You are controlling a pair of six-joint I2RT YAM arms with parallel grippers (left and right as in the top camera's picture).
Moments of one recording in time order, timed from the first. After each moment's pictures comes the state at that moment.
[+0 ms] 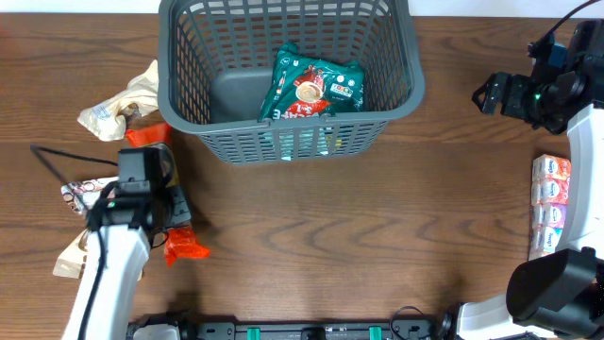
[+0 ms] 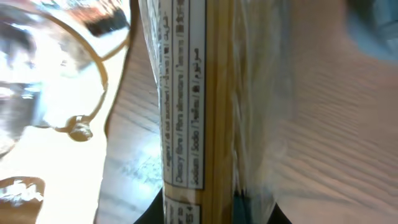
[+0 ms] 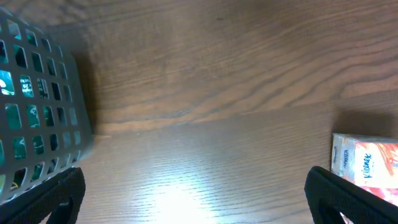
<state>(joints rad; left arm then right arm) 0.05 1.14 0.75 -0.80 -0.05 -0.27 -0.30 1.68 1.67 -1.10 -0.18 -0.03</state>
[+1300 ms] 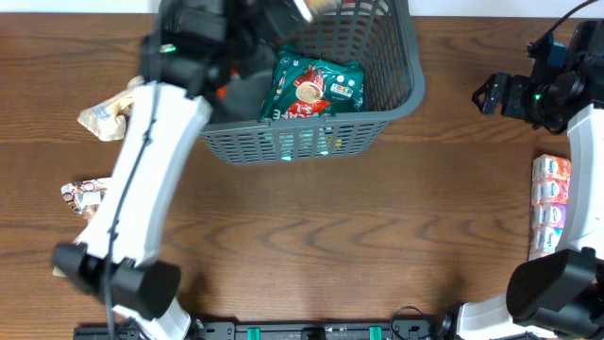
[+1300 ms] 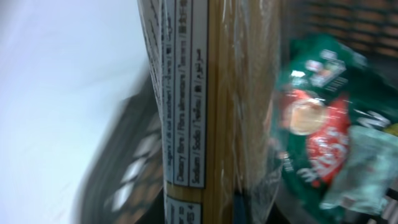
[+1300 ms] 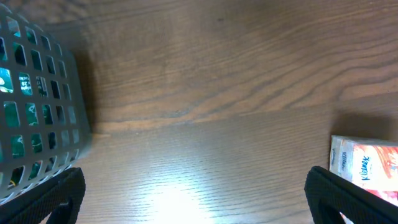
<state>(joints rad) -0.36 1.81 2.02 -0.93 0.04 0.79 -0.30 1.68 1.67 -1.09 -0.18 -0.04</state>
